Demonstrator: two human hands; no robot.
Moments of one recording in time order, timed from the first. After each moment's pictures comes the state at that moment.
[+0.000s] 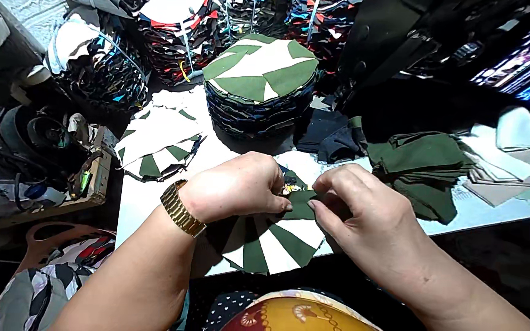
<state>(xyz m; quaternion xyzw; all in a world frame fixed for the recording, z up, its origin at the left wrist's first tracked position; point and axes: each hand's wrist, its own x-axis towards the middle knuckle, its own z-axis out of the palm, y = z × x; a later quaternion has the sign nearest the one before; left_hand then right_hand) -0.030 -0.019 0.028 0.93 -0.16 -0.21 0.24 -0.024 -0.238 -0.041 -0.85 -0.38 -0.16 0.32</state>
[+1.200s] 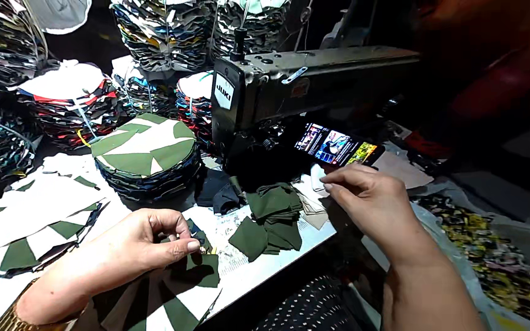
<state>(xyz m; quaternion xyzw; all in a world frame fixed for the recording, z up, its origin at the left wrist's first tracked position) -0.025 -0.013 0.014 0.83 -0.15 -0.11 0.52 0.053 -0.396 0.005 -0.91 -0.19 -0.24 0.29</state>
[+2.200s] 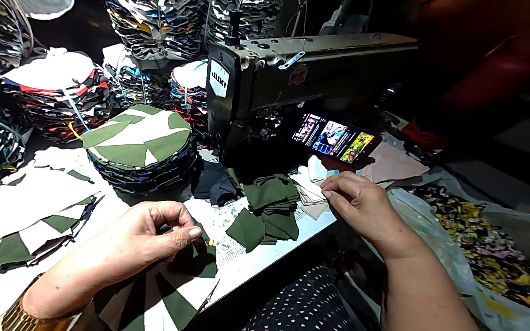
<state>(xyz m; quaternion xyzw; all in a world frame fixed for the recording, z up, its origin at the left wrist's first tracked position) -0.027 -0.023 0.008 0.81 -0.18 -0.09 0.55 0.061 -0.432 -0.040 -0.90 -0.24 -0.22 0.28</state>
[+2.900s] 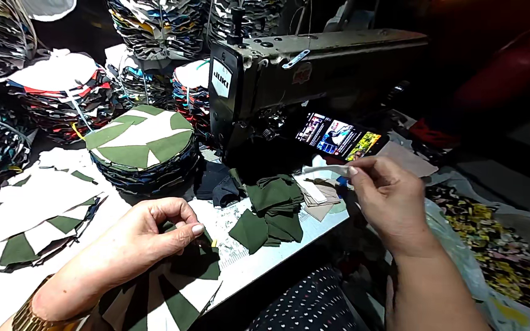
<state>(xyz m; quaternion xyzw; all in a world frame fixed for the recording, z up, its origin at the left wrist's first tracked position) -0.027 -0.026 0.008 0.81 -0.17 -0.04 0.56 0.057 -0.415 -0.018 -0.87 -0.16 -0.30 0.36</state>
